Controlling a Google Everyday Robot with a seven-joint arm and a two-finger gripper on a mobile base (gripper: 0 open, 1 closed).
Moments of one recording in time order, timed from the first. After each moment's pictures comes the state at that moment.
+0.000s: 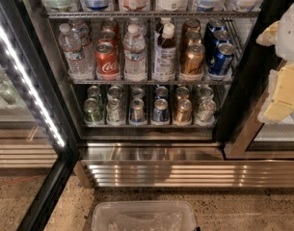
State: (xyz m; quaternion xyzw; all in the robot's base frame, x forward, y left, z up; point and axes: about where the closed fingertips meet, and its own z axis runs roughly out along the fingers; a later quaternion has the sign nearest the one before) arm 0.438 -0.217 0.976 -0.60 0.78 -0.03 0.16
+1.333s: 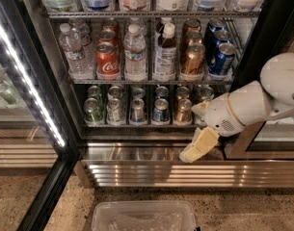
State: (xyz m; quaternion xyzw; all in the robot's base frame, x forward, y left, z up) arm 0.467 -0.114 0.781 -0.53 0.77 0.24 0.26
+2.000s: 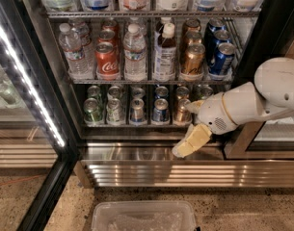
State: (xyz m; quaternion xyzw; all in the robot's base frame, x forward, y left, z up) arm 0.484 -0.098 0.777 -0.50 0.77 0.27 0.29
